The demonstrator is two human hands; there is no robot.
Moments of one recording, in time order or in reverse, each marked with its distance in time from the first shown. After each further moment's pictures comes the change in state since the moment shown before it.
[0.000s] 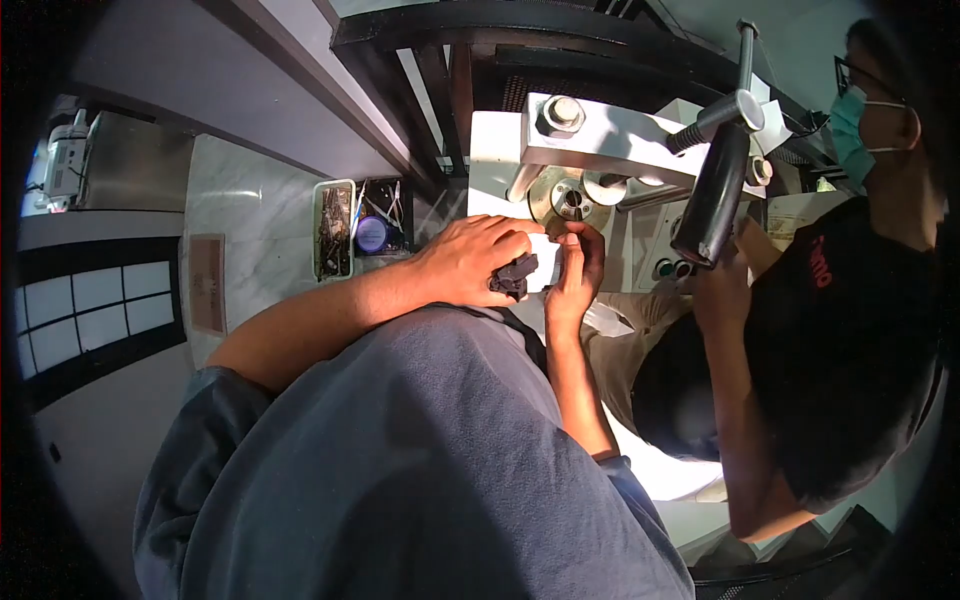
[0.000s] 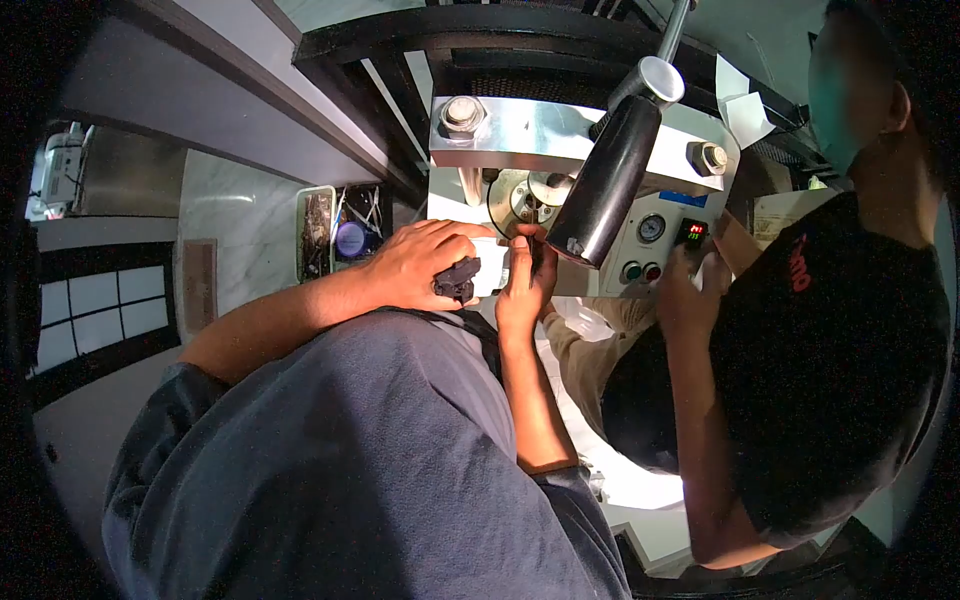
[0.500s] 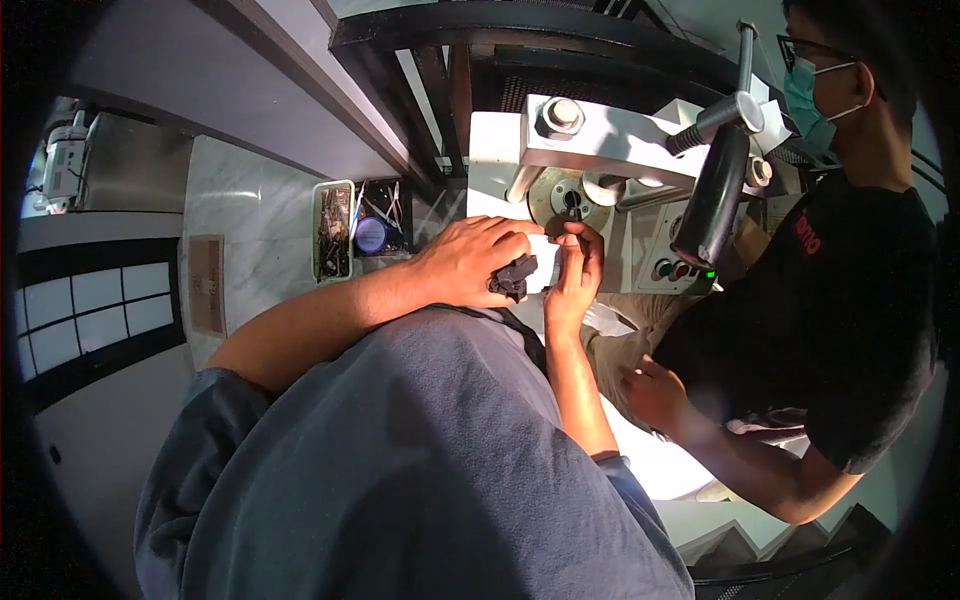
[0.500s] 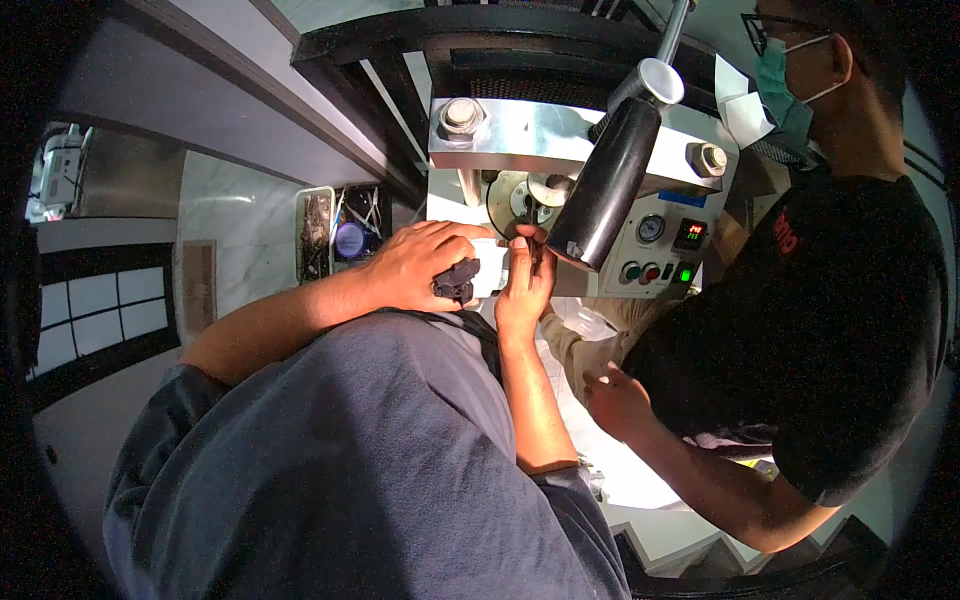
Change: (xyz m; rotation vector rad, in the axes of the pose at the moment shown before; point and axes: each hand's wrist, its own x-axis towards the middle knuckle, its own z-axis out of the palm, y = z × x) left_hand 0.000 0.001 -0.002 0.005 -0.005 0.011; right_hand -0.003 -0.011 0.001 -0.031 -0.015 0.035
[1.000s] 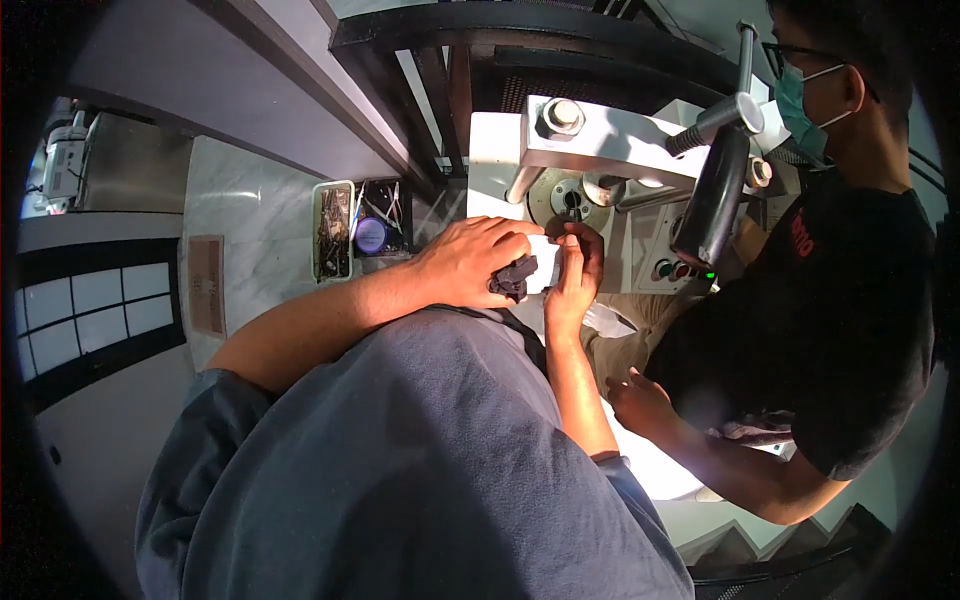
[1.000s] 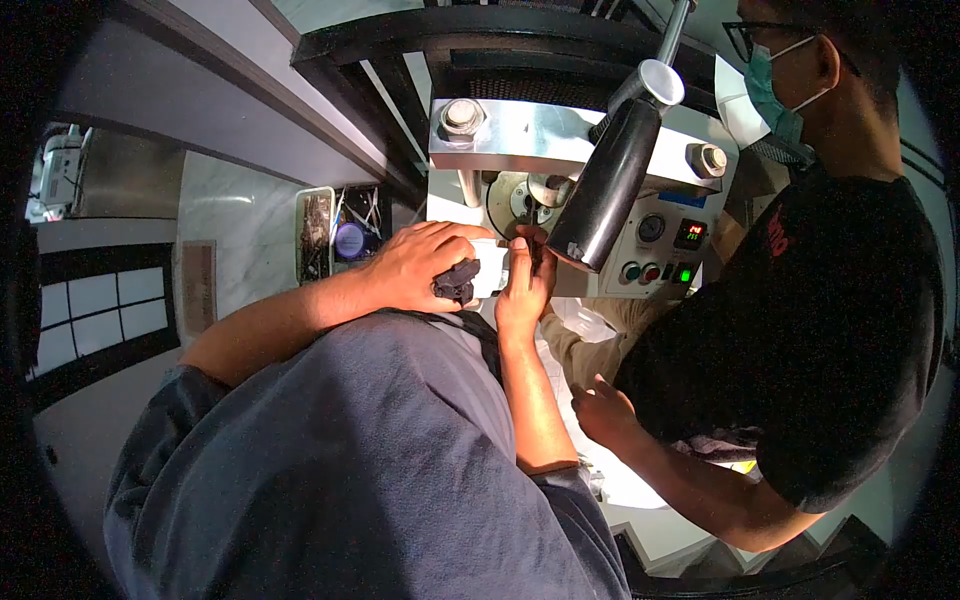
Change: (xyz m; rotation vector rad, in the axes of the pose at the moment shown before) left_hand -0.001 0.000 0.002 0.002 0.017 0.002; right_hand 0.002 0.001 0.001 -0.079 0.026 -0.048
